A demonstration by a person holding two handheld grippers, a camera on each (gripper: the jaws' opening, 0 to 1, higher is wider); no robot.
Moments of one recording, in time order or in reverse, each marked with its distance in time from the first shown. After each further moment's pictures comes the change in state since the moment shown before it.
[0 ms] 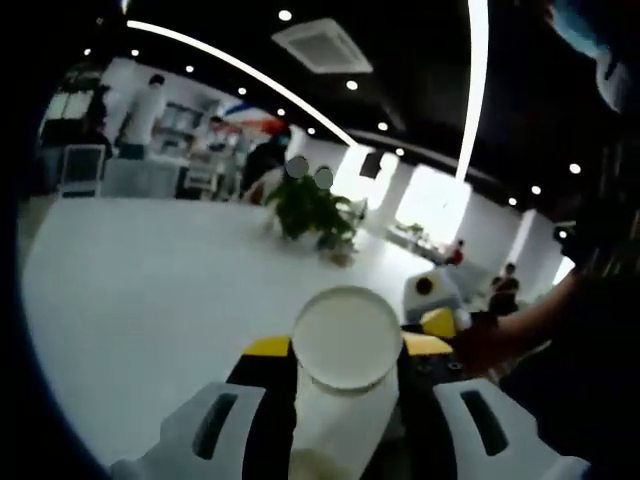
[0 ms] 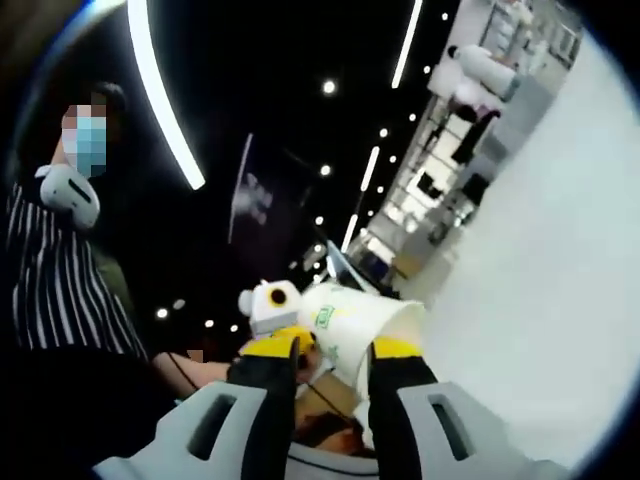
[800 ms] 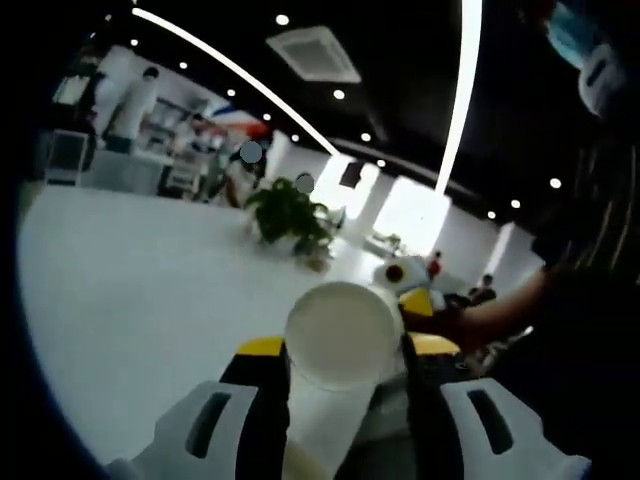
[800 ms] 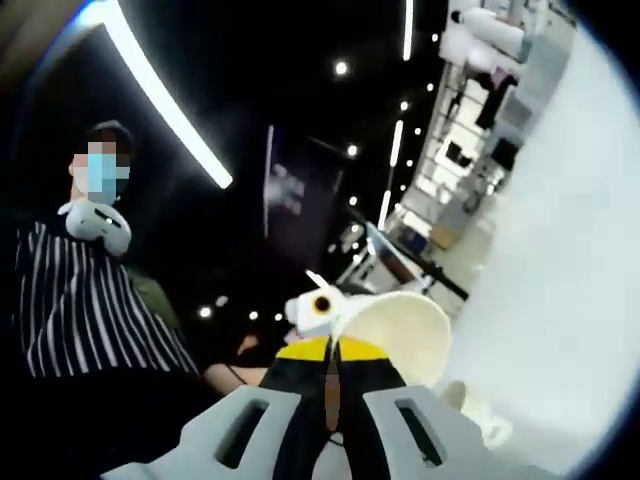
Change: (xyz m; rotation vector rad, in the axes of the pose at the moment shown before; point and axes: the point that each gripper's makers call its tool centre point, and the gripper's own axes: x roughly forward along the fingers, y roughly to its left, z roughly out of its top) left arm -0.005 -0.010 -0.007 -0.016 -0.029 -0.085; right arm 0.013 0.026 0.003 0.108 0.099 0.153
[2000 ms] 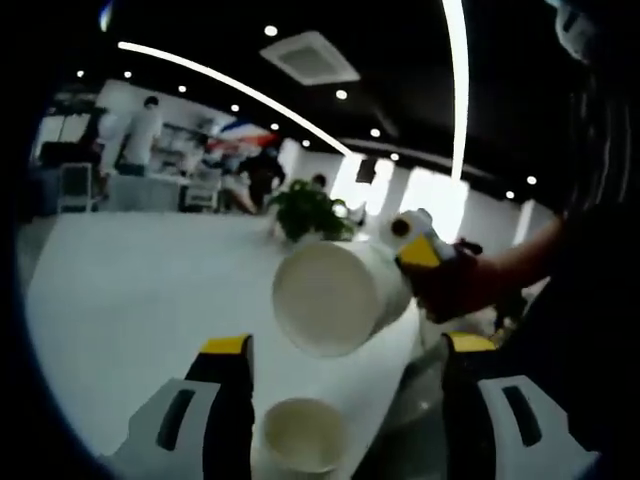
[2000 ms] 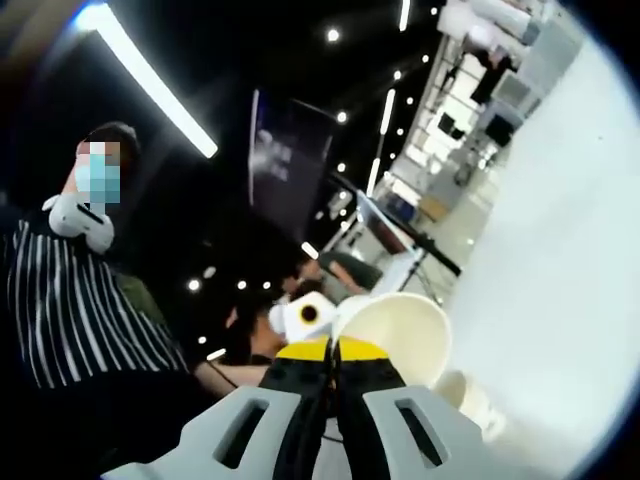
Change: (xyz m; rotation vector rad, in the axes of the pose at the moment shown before) left arm -0.029 0.008 -0.033 0.106 -0.008 0.115; right arm 0.021 -0.006 -0.016 0.000 0.156 -0.053
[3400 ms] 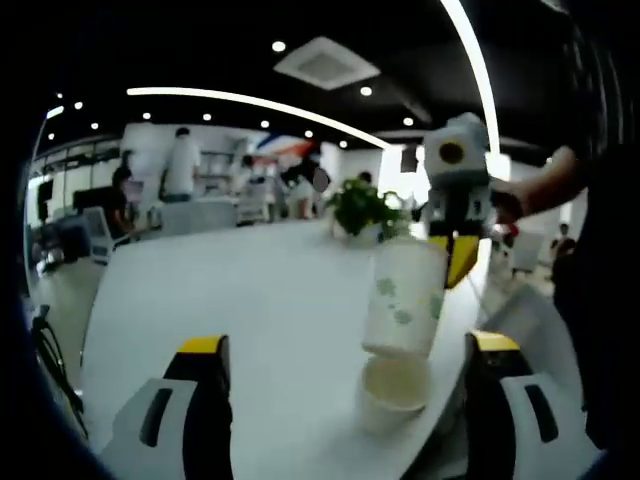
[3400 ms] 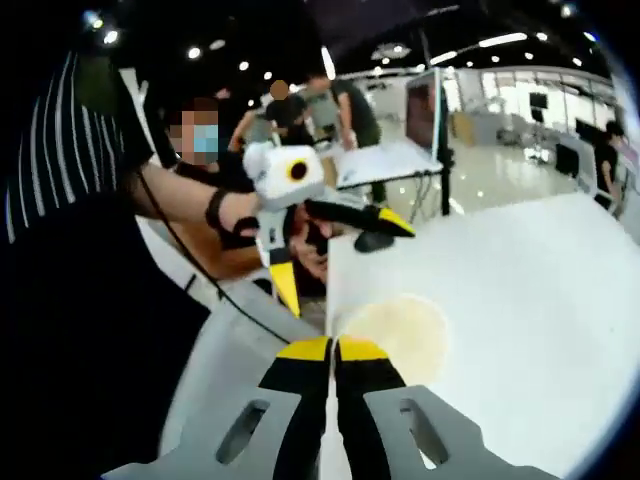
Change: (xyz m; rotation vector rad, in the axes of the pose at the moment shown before) left arm -0.050 0.050 -0.015 0.146 0.035 0.238; right arm 0.016 -0.030 -0.052 -0.744 0.947 -0.152
